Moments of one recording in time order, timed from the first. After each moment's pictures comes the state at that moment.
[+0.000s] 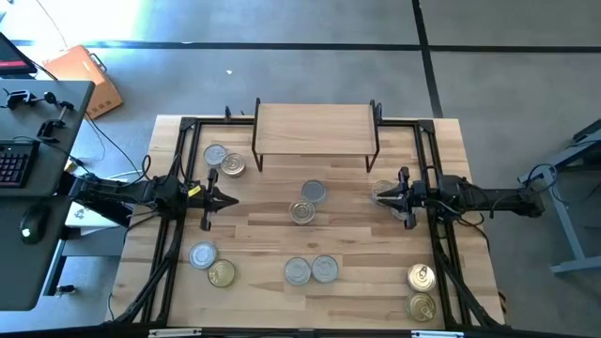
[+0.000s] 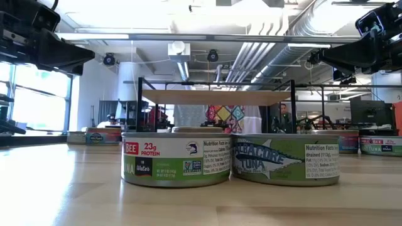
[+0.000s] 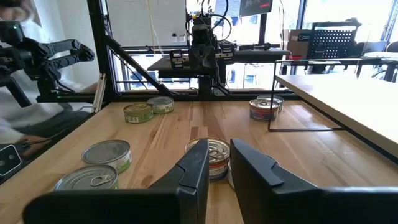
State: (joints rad) left arm -0.12 0.09 0.01 0.02 -0.09 0.10; right arm 0.01 0.01 0.02 -0.01 0.00 0.00
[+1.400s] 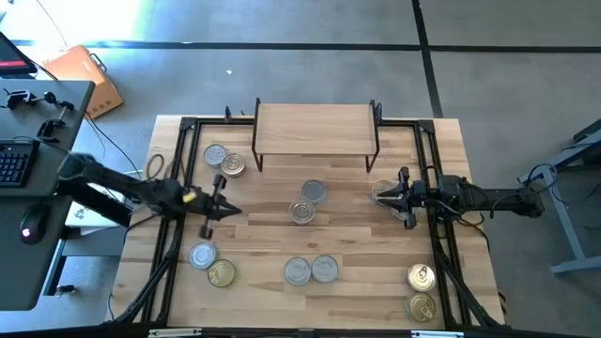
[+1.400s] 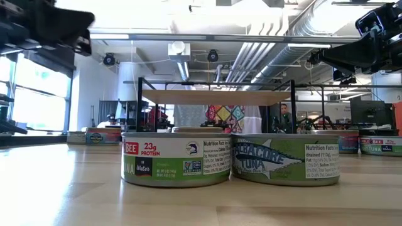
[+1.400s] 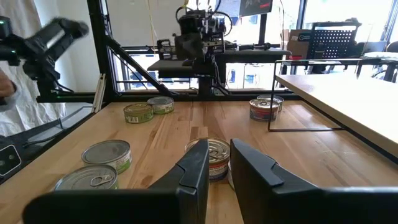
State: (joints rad) left arm -0.27 0.58 0.03 0.63 -0.10 0.15; right arm 0.01 0.01 0.02 -0.01 0.00 0.00
